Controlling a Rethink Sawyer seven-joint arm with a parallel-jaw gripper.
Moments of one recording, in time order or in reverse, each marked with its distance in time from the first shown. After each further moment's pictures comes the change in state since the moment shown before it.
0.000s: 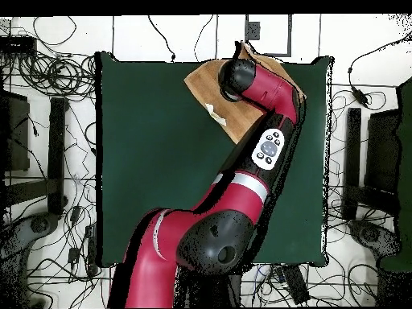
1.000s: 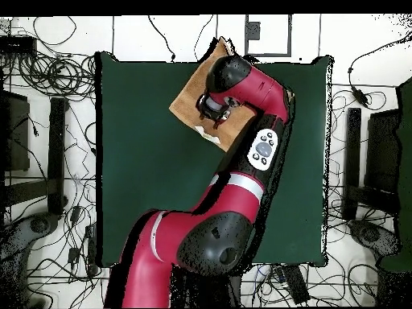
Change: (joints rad) arm 0.026 -0.006 0.093 -0.009 -0.005 0.630 0.003
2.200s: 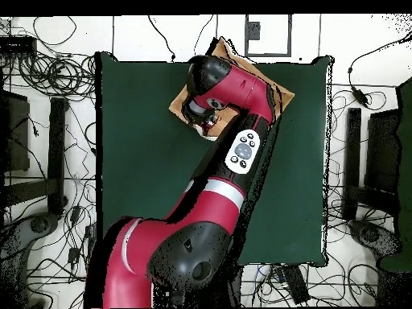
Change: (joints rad) arm 0.095 -0.120 0.021 0.142 -0.085 0.020 0.052
